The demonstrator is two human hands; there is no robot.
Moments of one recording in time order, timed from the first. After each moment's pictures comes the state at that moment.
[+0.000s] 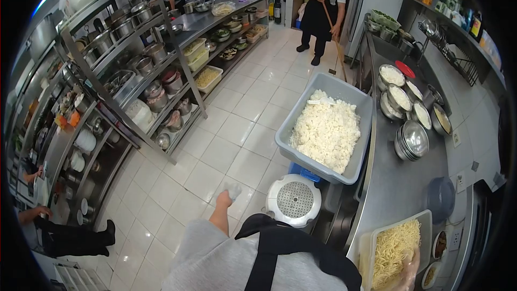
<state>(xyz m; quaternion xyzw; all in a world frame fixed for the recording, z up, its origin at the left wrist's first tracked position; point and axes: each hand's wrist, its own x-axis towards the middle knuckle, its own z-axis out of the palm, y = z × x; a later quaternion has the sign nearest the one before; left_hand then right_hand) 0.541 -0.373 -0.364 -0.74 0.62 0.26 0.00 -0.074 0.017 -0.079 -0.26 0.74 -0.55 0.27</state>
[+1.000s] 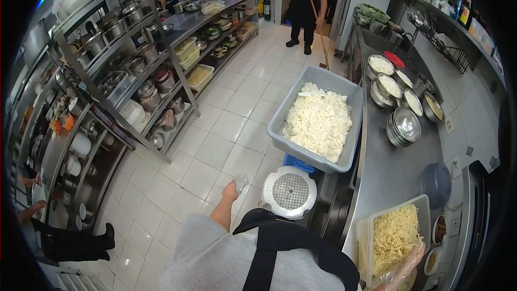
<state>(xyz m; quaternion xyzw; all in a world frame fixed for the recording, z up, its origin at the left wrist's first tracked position) 0.492 -0.365 -0.343 -0.68 0.67 0.28 0.01 -0.039 0.031 -0.076 -0.26 0.85 -0.45 -0.07</state>
